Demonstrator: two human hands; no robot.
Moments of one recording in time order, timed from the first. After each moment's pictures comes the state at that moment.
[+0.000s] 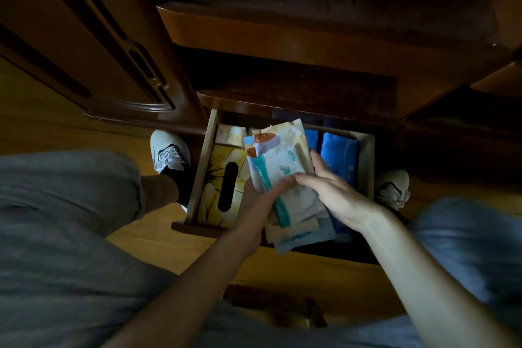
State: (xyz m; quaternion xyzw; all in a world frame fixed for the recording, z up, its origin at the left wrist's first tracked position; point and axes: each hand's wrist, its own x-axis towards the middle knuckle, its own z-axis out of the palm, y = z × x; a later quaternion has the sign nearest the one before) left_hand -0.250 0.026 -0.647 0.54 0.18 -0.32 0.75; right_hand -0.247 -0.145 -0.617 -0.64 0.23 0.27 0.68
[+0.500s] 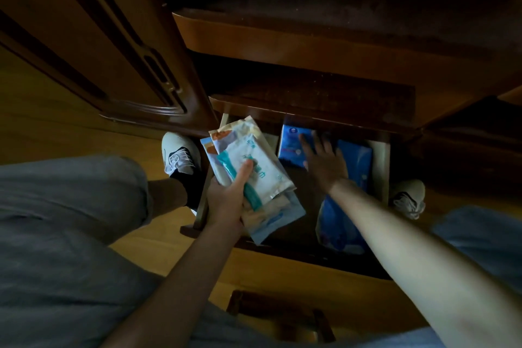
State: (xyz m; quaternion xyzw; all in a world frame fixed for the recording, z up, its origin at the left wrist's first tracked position) left_hand -0.213 0.067 -0.644 0.56 0.36 -0.17 0.73; right_hand -0.166 -0.164 -0.750 -0.97 0.01 0.22 -0.04
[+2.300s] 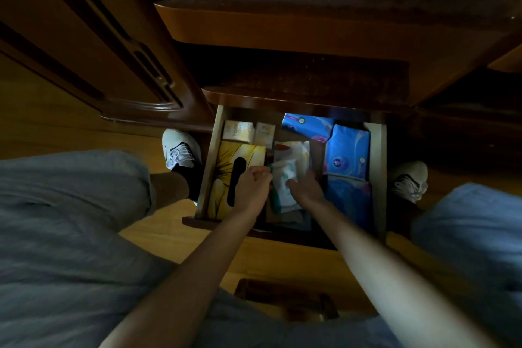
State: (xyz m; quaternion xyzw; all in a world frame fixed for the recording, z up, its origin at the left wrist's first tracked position) left_hand -0.221 0.035 -0.700 0.75 0.24 -0.26 0.55; right_hand -0.238 -0.108 -0.759 -0.76 0.37 0.28 0.45
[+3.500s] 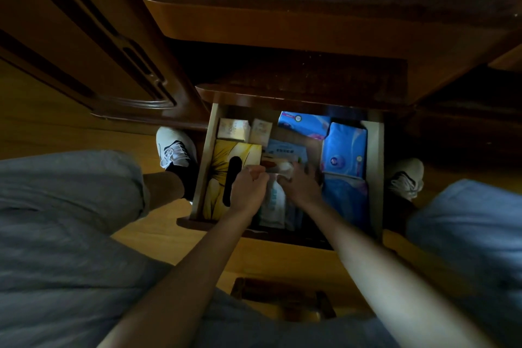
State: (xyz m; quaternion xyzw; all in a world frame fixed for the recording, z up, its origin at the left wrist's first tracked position) left_hand -0.218 0.035 -0.706 0.81 0.20 -0.26 0.48; right_hand -0.237 -0.110 -0.764 -0.87 0.25 0.26 0.33
